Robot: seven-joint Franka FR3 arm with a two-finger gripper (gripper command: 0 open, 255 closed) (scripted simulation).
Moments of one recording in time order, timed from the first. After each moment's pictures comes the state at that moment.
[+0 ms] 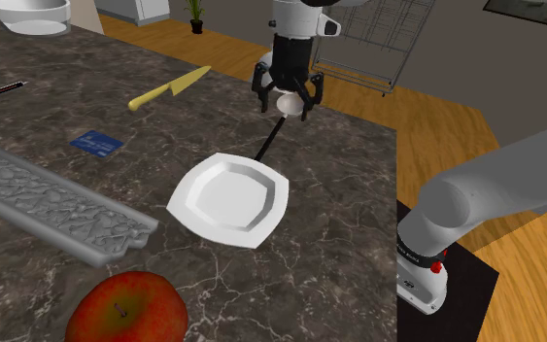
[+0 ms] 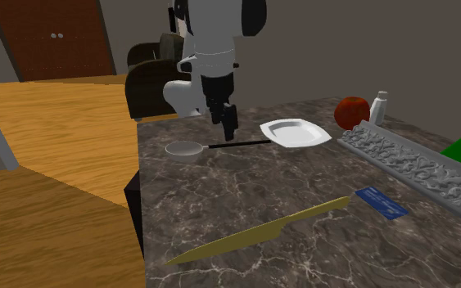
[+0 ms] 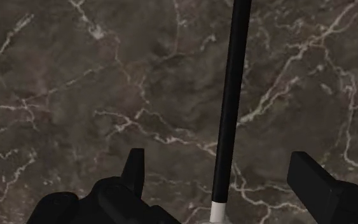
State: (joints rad) arm -0.26 -0.41 0.57 -2.19 0.30 1.71 1.25
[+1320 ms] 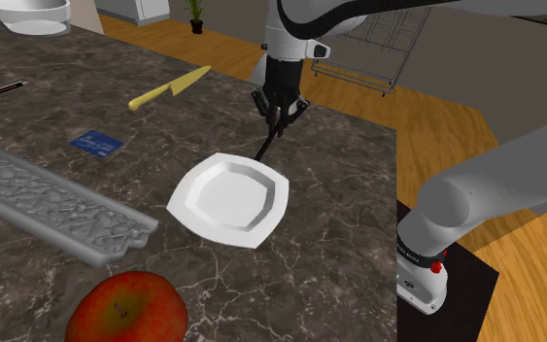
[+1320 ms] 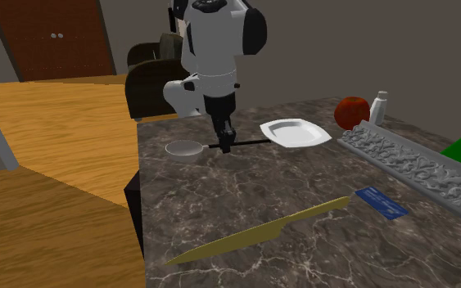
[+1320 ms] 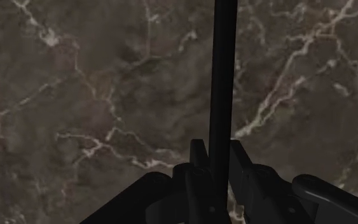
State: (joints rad) arm -0.28 -0.36 0.61 -2.26 0.31 1.83 1.31
